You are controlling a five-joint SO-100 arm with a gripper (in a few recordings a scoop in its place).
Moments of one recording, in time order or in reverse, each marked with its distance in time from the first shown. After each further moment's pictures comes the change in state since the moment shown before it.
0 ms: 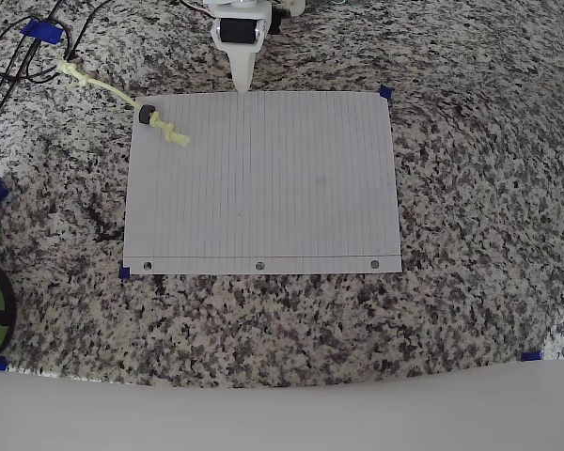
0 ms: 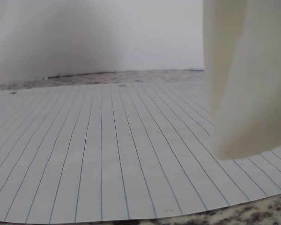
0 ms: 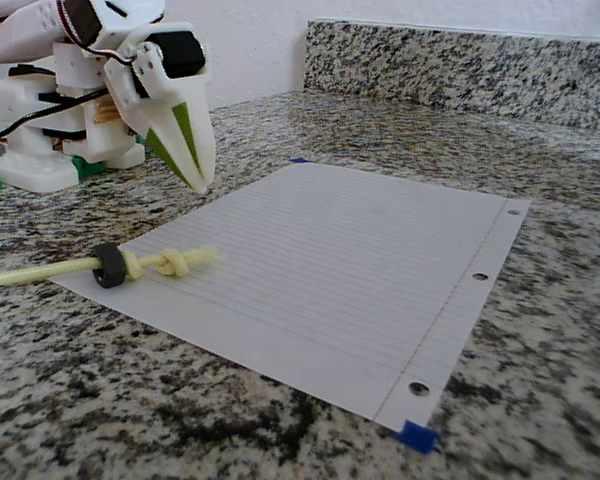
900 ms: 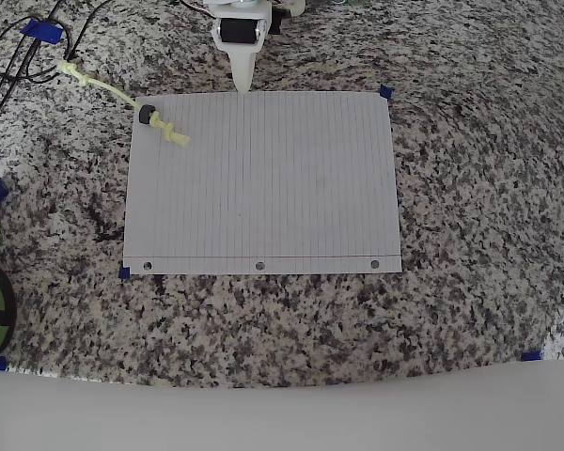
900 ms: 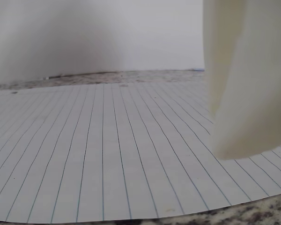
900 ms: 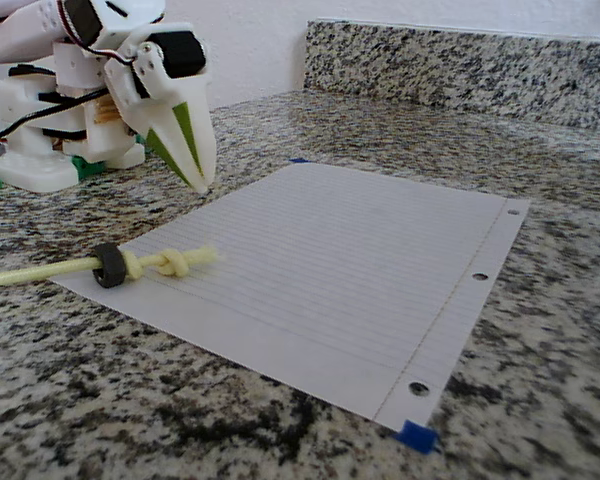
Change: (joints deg) arm -0.3 0.0 0.0 0.0 0.0
